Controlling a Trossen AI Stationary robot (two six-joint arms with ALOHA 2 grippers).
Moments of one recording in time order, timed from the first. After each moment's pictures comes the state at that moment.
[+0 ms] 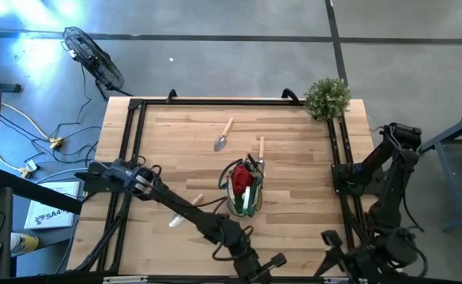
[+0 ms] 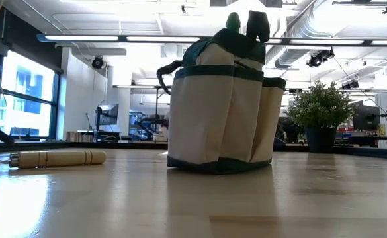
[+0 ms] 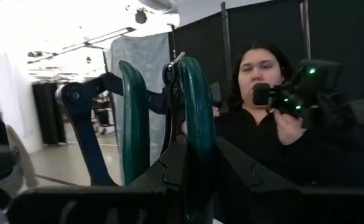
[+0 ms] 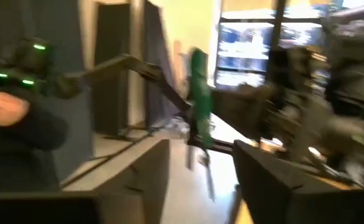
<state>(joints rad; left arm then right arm) -0.51 2.29 2.01 0.68 0.57 -0.04 1.23 1.40 0.97 0.55 0.74 -0.08</state>
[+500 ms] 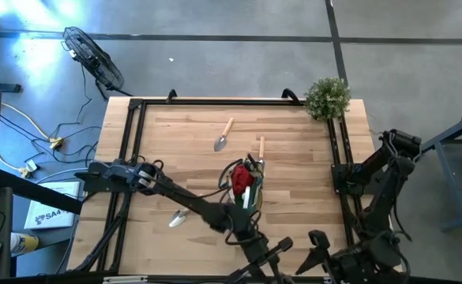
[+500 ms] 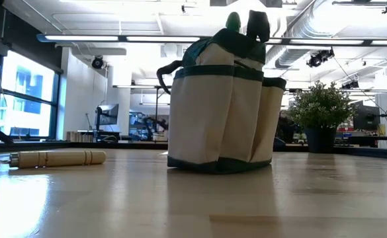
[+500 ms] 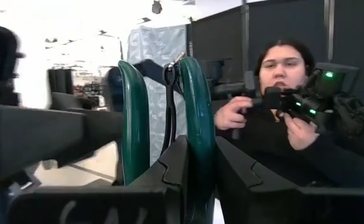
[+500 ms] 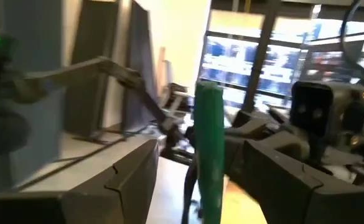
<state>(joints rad) -0.44 2.29 2.01 0.65 0.57 -0.08 1.13 1.50 1.05 0.61 0.73 -0.24</state>
